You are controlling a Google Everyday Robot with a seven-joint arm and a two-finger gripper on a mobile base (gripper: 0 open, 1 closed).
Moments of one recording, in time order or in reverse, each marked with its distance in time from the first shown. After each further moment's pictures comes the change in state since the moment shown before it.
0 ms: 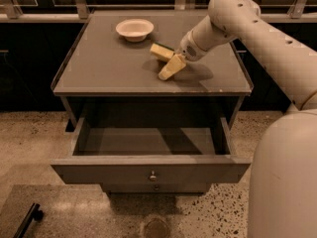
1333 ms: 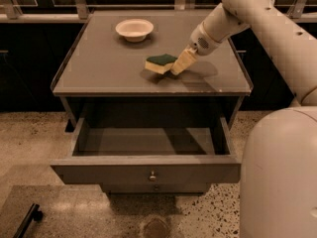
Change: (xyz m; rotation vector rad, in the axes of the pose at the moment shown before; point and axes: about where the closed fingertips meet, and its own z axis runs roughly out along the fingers) arm 0.012 0.002 -0.034 -0.093 0.066 0.021
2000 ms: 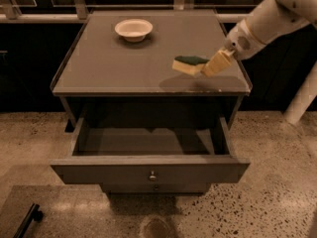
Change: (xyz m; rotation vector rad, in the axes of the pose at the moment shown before) arm 0.059 0.049 -0.091 -0.035 0.008 0.122
